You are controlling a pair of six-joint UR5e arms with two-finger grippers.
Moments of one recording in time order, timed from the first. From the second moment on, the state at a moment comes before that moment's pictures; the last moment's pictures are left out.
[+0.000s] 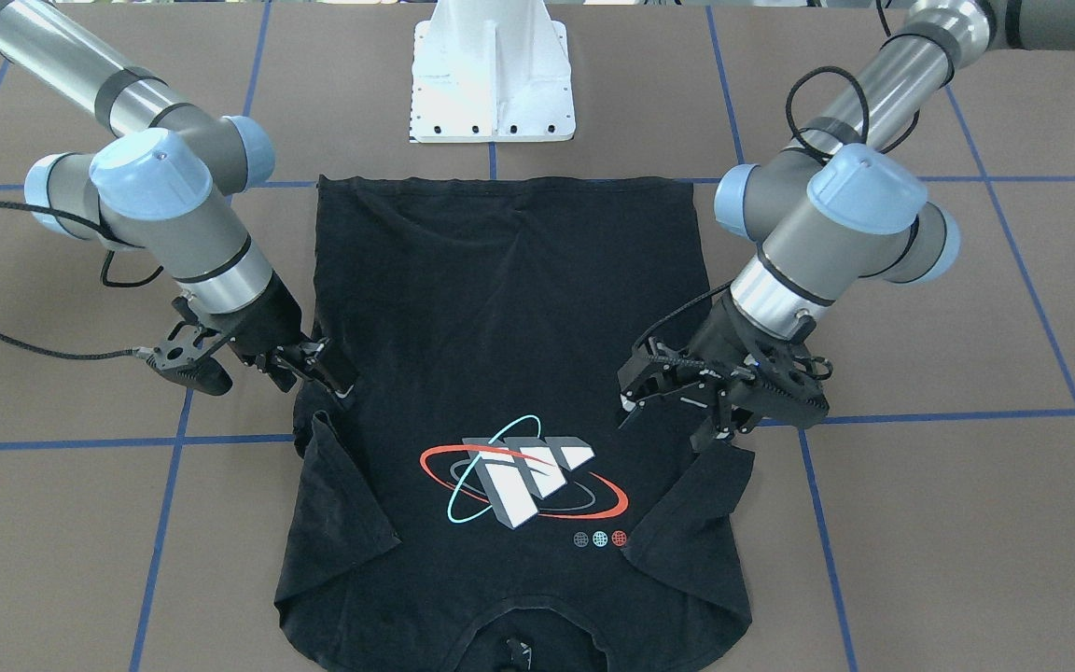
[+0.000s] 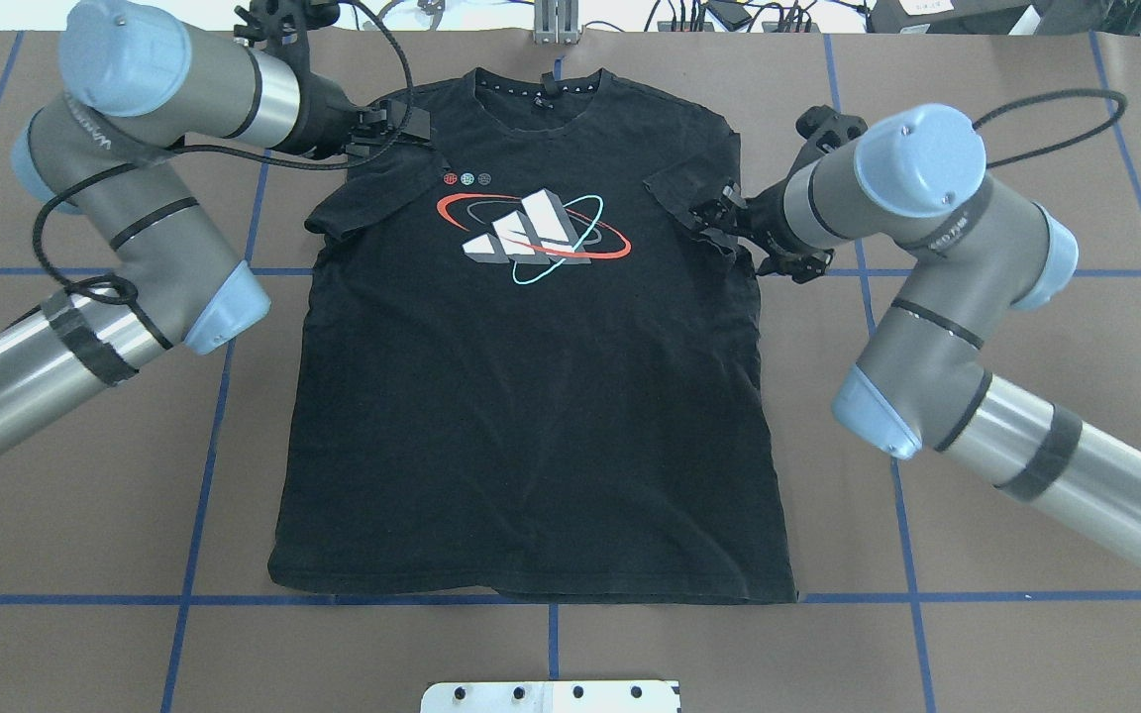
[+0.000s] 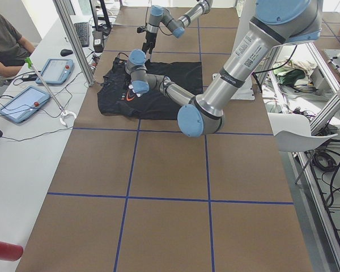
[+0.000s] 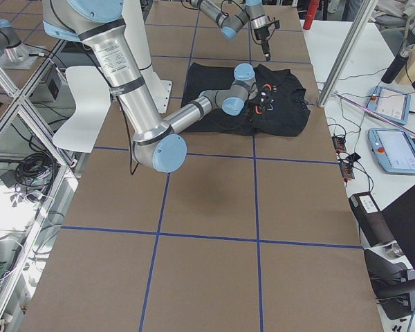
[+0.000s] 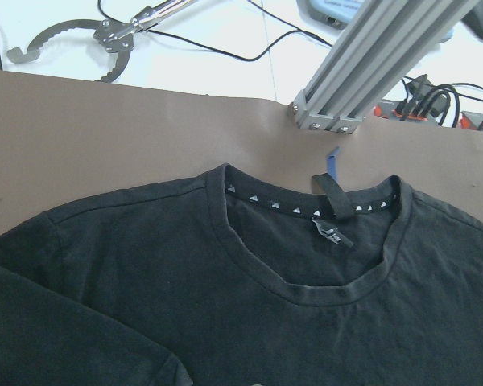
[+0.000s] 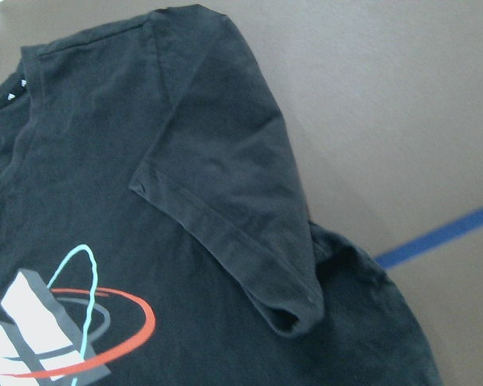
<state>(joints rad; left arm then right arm) -0.86 -2.17 -1.44 -2.40 -2.00 -1.13 0.71 -1.14 1.66 -1.08 1.86 1.68</state>
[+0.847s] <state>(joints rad) -0.87 -2.05 -1.64 -2.40 -1.89 -1.16 0.21 -1.49 2.13 -1.31 1.42 2.09</state>
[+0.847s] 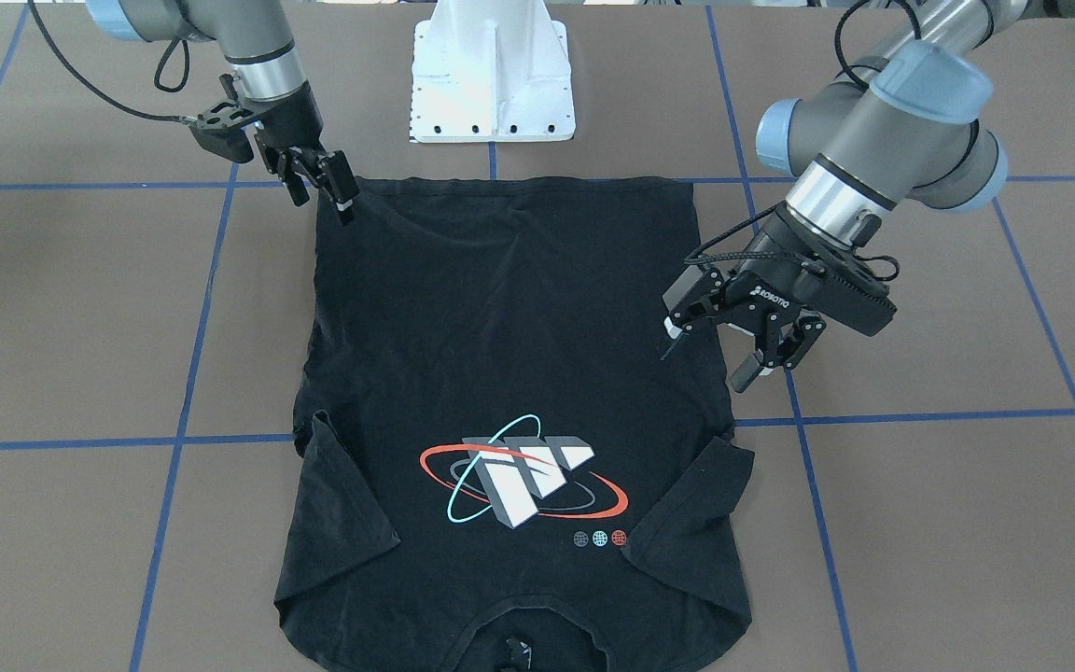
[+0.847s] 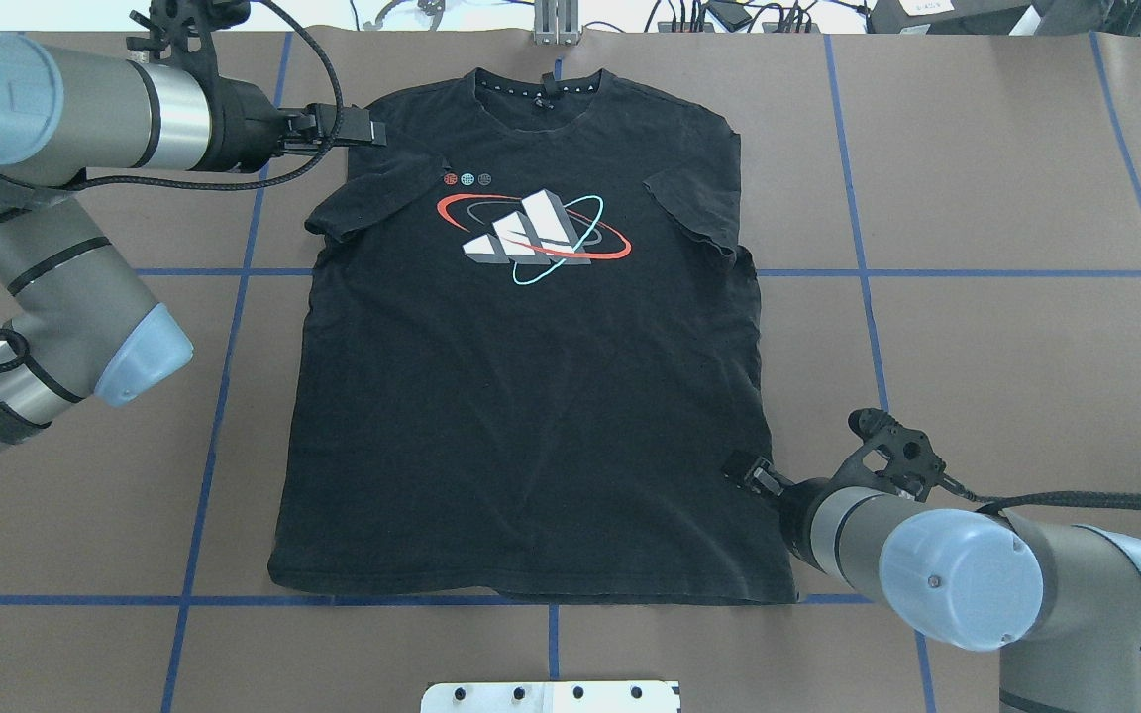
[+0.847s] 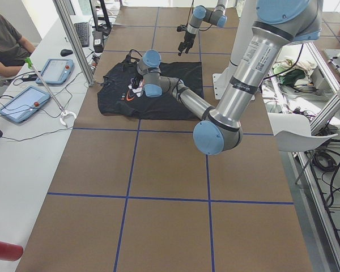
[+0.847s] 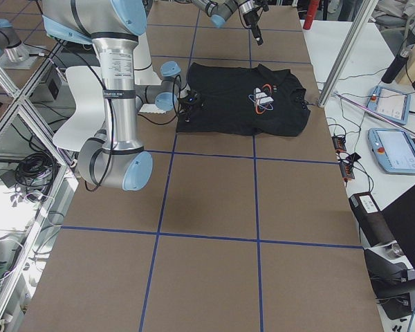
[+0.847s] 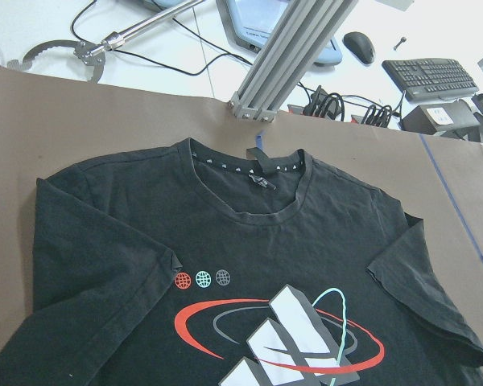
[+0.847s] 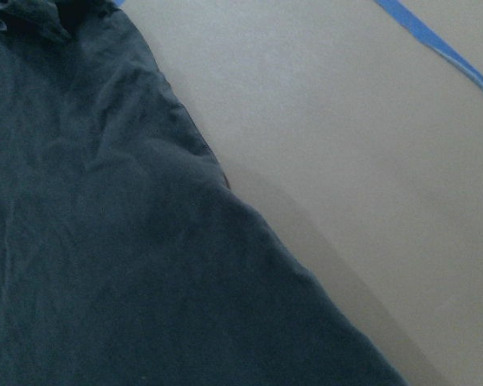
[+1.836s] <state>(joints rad) -0.86 -1.99 -1.70 -2.40 -1.81 -1.20 0.08 -1.55 2.11 -1.31 1.42 2.10</state>
